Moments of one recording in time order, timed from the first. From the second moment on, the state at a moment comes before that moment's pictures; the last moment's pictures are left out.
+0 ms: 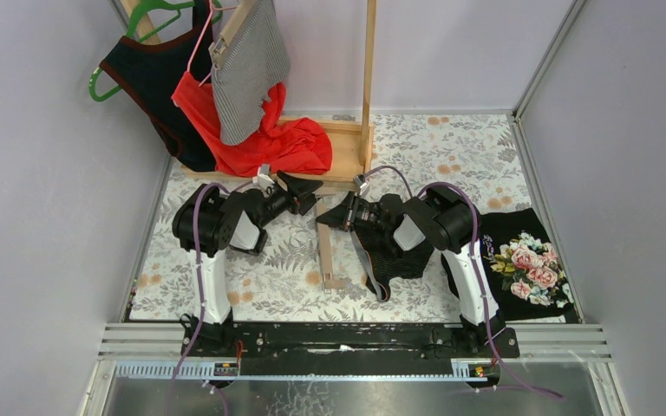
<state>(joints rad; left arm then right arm) -0.22 2.05 0.58 1.46 0.53 -1.50 0.60 2.28 0.84 1.46 -0.70 1.32</state>
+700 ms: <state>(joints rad) -0.22 2.07 0.61 1.49 0.60 -1.47 0.60 2.28 0.86 1.47 -0.71 1.35</state>
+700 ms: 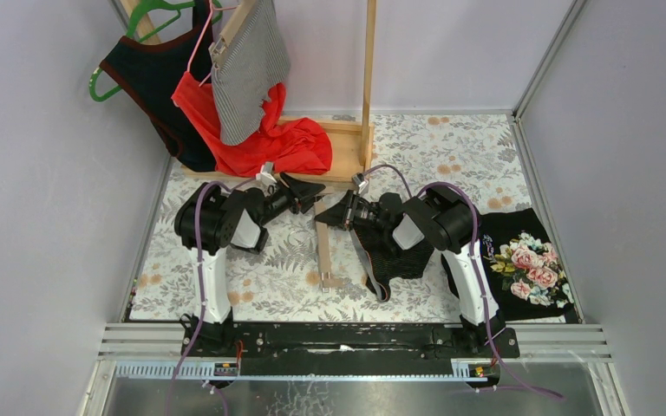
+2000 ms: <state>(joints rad) -0.19 2.11 0.65 1.51 0.71 -1.47 0.57 2.24 0.77 1.48 -0.71 1.32</state>
